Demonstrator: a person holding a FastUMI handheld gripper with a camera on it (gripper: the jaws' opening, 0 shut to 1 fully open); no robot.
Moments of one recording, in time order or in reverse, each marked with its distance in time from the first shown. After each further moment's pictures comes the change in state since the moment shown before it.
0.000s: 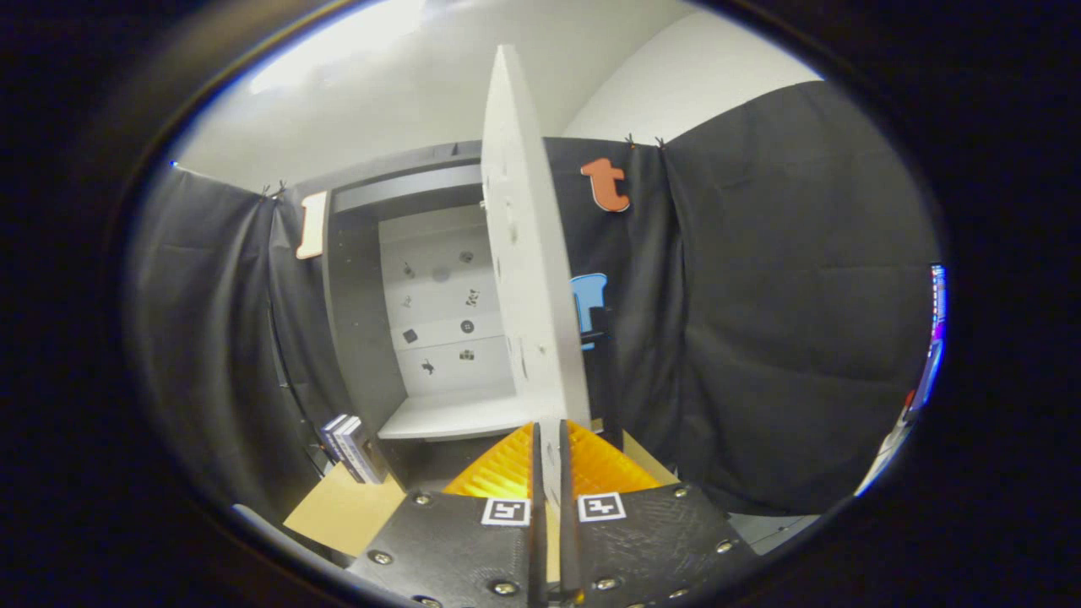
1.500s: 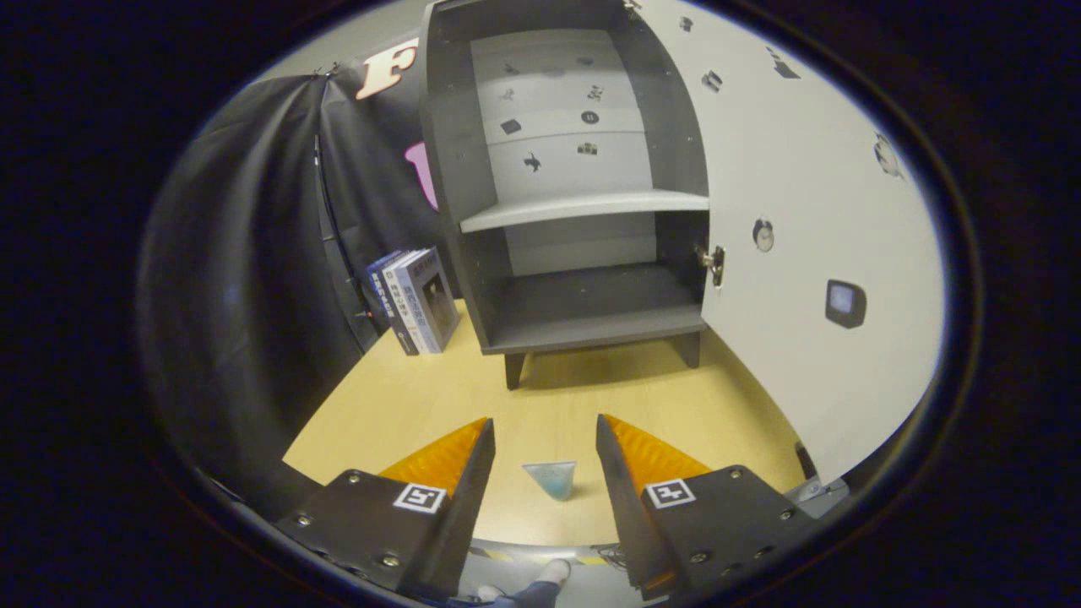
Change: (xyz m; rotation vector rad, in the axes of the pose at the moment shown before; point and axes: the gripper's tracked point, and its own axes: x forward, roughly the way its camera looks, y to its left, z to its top) arm 0.082 0.195 -0.339 -0.077 0.490 0.205
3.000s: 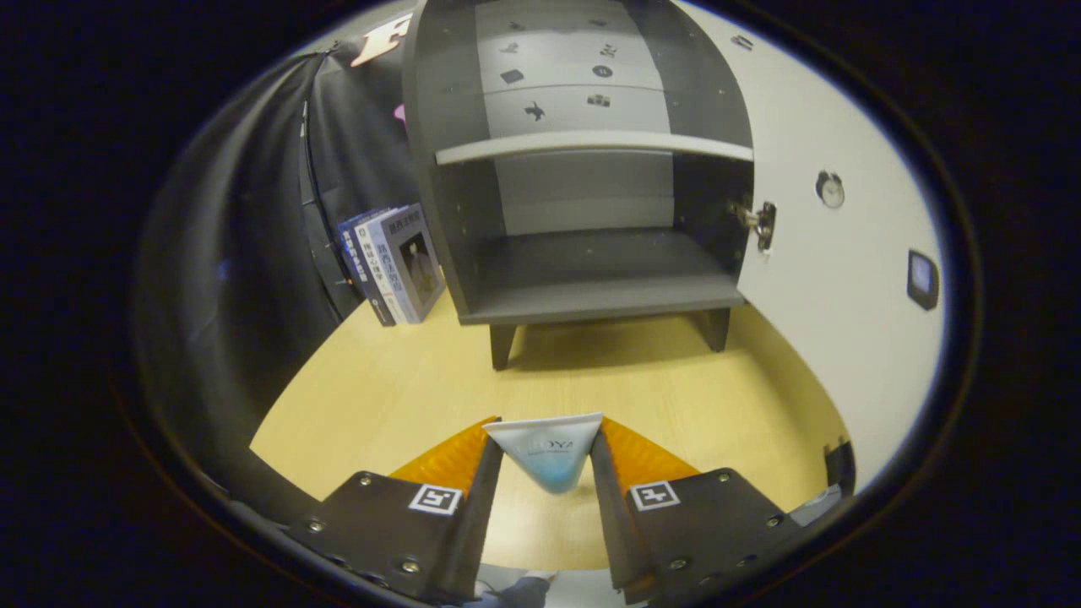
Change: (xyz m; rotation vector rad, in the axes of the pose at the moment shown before) arm 0.066 0.002 0.003 -0.052 0.050 -0.014
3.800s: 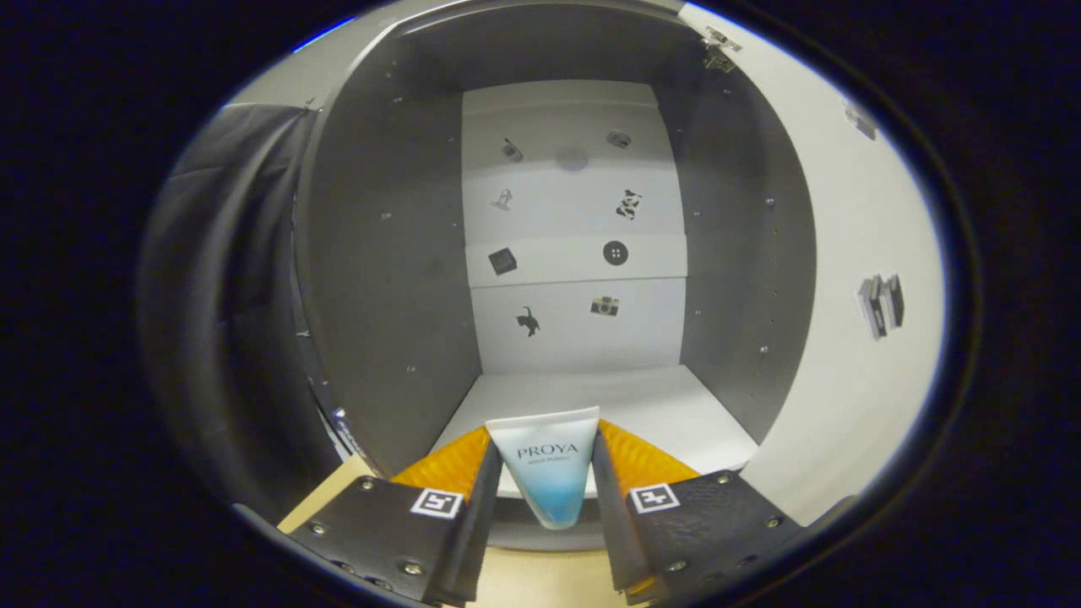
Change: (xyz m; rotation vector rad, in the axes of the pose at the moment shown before) arm 0.013 -0.017 0.322 -0.005 -0.349 0.037
